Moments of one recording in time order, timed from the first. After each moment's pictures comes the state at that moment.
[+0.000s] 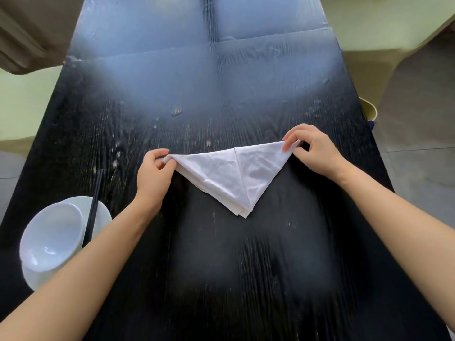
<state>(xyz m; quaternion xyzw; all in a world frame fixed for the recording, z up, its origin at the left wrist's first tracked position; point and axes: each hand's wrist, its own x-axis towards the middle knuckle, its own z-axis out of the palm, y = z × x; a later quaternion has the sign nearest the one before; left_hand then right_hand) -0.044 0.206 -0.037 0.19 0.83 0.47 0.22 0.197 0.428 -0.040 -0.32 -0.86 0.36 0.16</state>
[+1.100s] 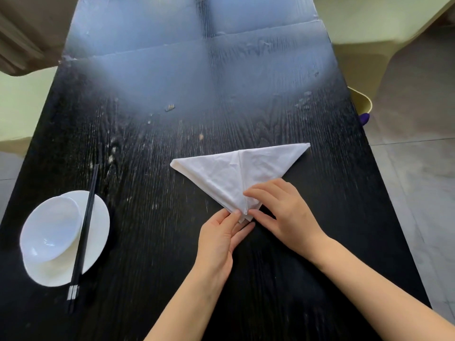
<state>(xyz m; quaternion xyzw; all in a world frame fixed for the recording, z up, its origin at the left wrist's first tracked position) 0.133 0.180 -0.009 -0.06 0.58 0.62 0.52 0.233 0.290 -0.039 -0.18 -0.93 0.23 0.23</state>
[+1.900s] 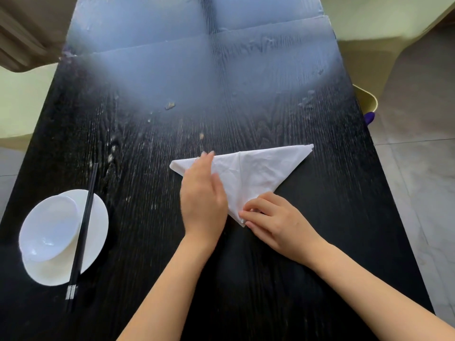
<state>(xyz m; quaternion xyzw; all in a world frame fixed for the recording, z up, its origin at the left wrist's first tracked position) 0.088 0.212 -0.011 0.36 0.87 0.34 0.08 0.236 0.287 -0.050 -0.10 -0.95 0.24 0.17</state>
